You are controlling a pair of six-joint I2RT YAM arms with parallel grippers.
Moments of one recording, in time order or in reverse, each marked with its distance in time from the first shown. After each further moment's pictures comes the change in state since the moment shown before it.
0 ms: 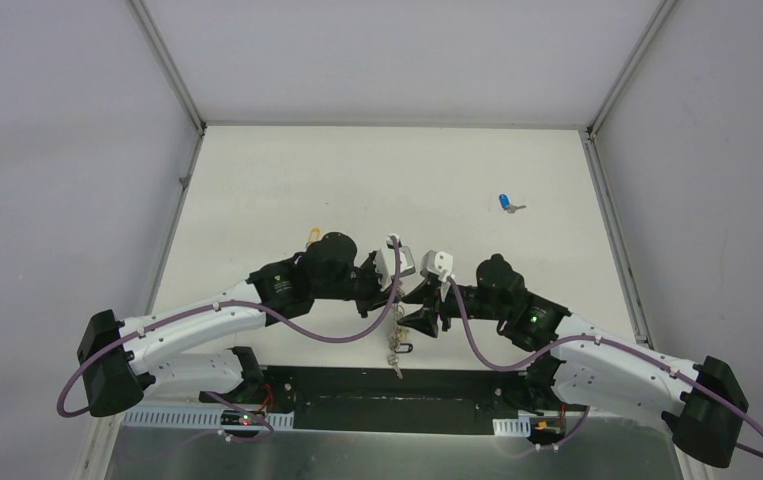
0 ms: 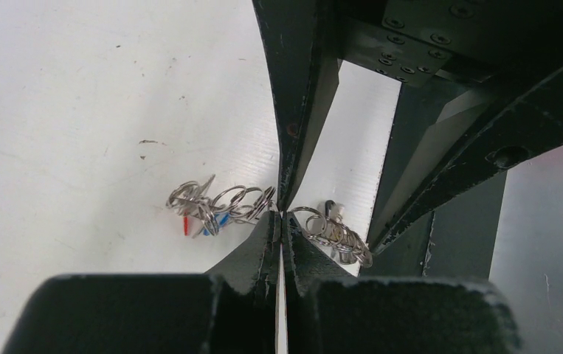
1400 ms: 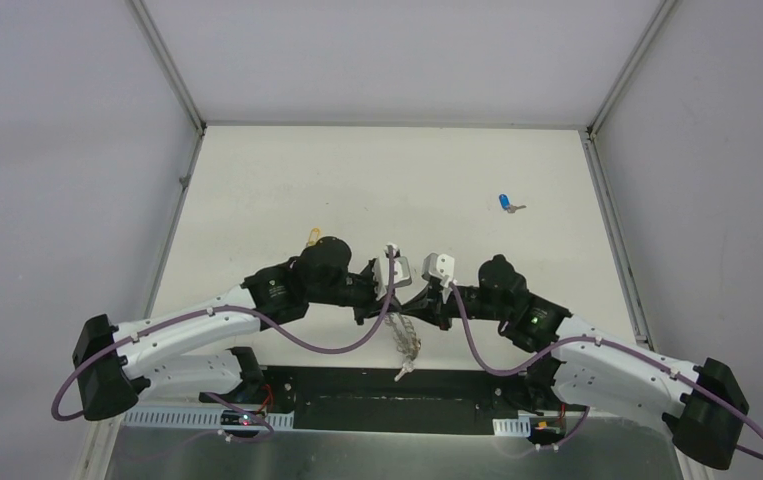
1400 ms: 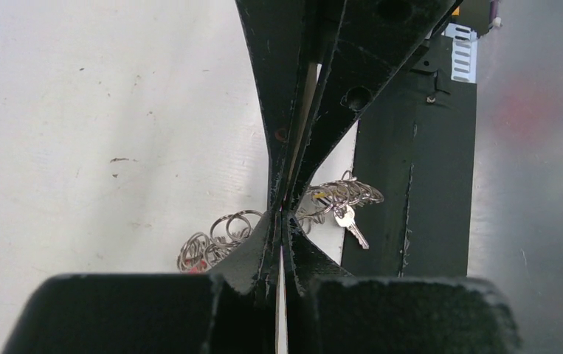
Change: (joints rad) left arm -0.002 -0.035 -0.032 0.019 0.079 0.031; right arm -0.005 -0.005 -0.016 0.017 -0.011 -0.056
